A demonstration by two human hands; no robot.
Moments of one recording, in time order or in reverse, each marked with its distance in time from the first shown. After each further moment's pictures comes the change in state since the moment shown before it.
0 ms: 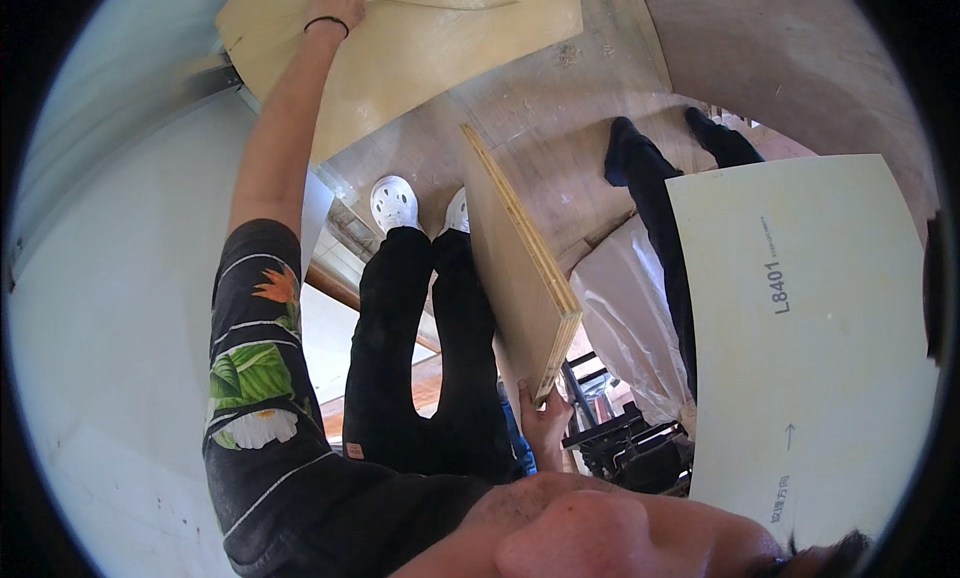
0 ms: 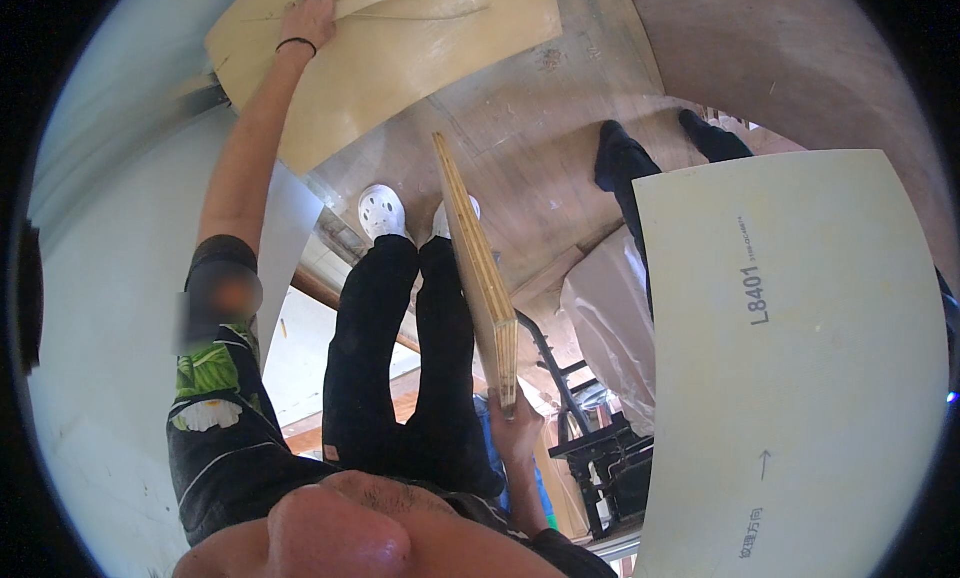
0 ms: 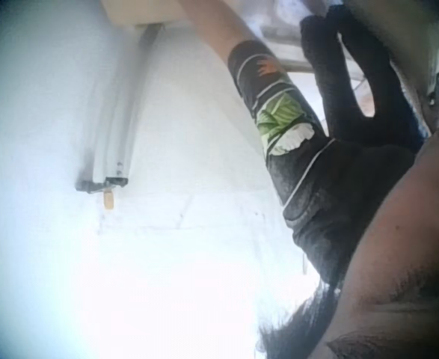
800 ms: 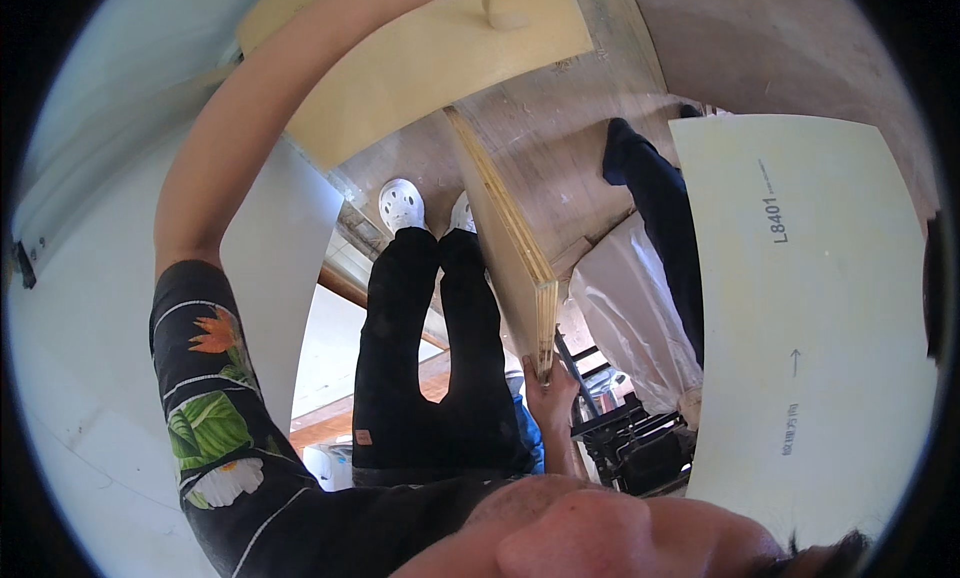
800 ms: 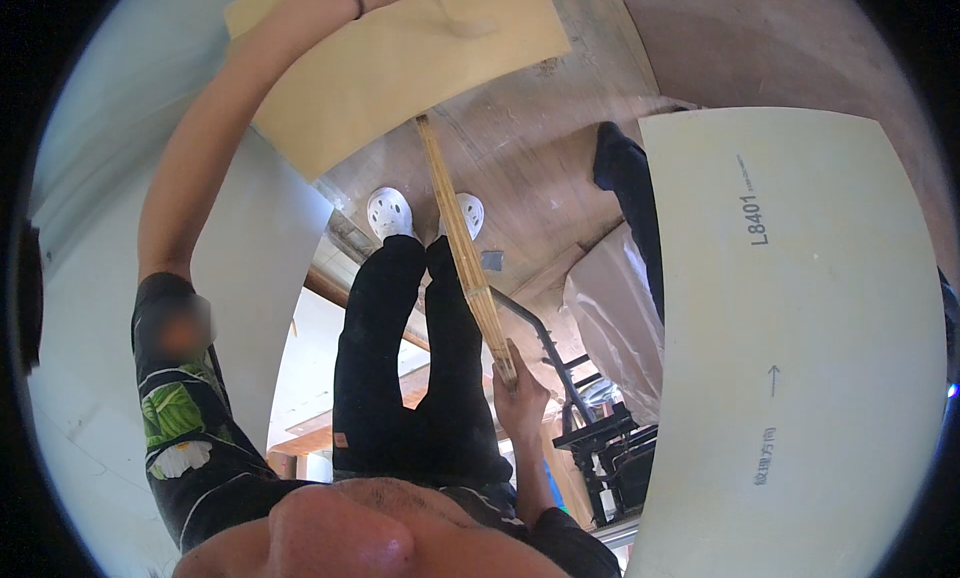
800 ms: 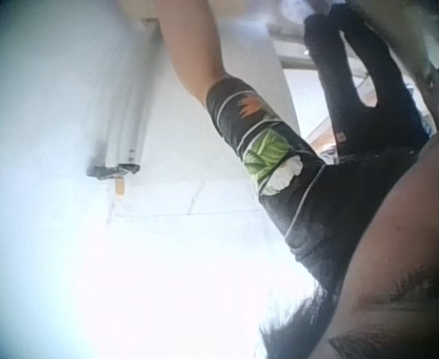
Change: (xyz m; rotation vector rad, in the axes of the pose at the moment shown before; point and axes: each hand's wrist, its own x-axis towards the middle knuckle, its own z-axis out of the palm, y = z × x) left_hand -0.028 0.086 -0.269 0.136 -0.047 0.370; right_hand -0.001 -0.015 0.013 -0.030 -0.036 -0.133
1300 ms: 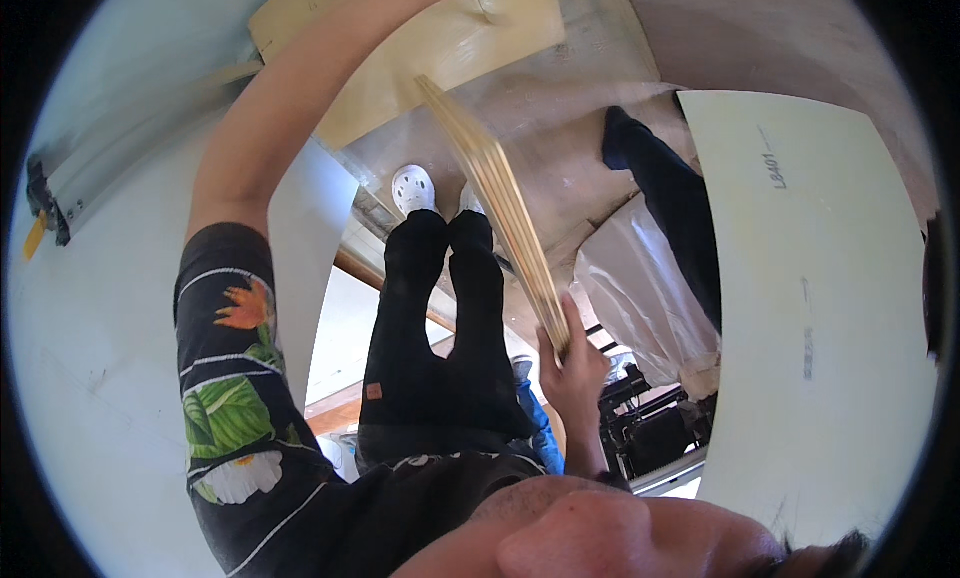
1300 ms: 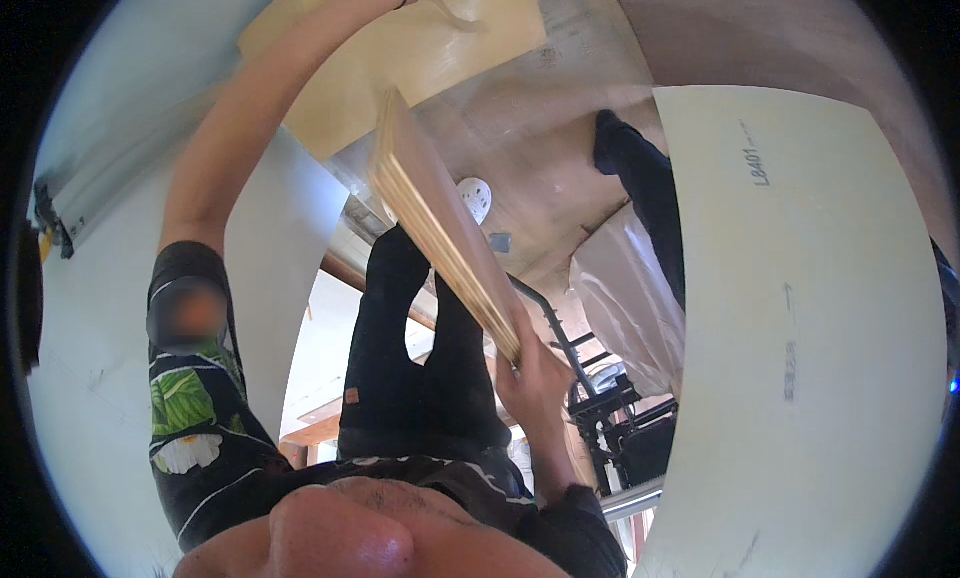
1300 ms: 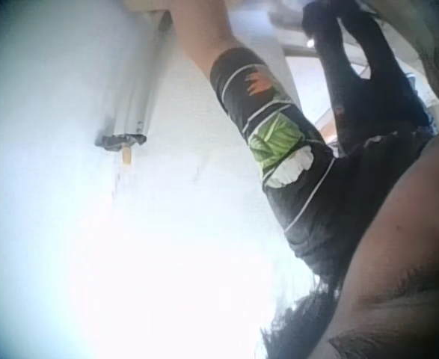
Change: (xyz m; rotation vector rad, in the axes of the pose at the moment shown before) left_hand 0.043 -0.001 0.048 0.128 -0.187 -0.051; right_hand 0.005 -0.092 -0.079 -0.110 0.116 -0.318
